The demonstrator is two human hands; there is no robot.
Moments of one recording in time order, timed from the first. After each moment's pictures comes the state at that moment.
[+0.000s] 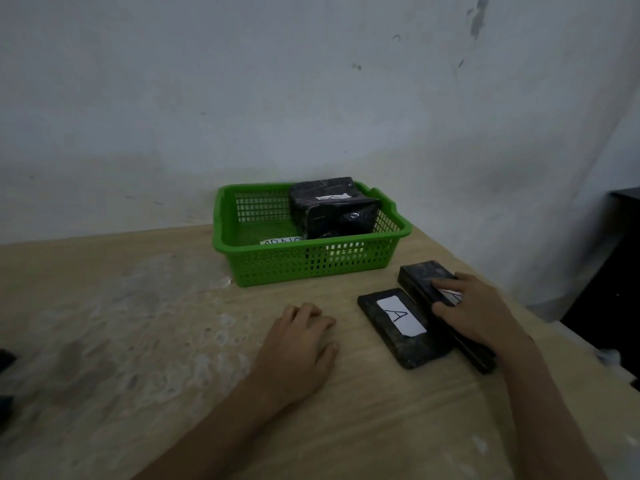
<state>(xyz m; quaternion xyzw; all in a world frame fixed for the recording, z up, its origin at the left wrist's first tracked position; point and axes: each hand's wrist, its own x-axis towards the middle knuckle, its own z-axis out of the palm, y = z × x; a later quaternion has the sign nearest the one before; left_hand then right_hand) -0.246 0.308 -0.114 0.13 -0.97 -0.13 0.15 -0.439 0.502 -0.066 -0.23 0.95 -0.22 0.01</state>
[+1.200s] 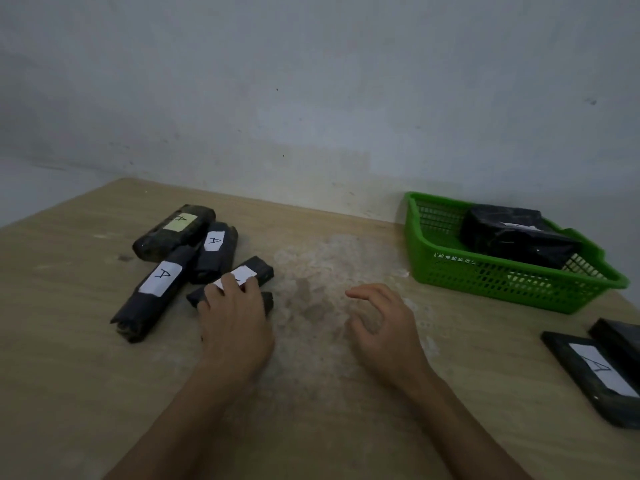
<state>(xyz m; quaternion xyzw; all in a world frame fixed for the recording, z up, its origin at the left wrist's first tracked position) 0.015 0.207 -0.086 0.58 -0.80 0.01 0.14 -0.165 0.289 -0.101 -0.61 0.66 -0.44 -0.04</state>
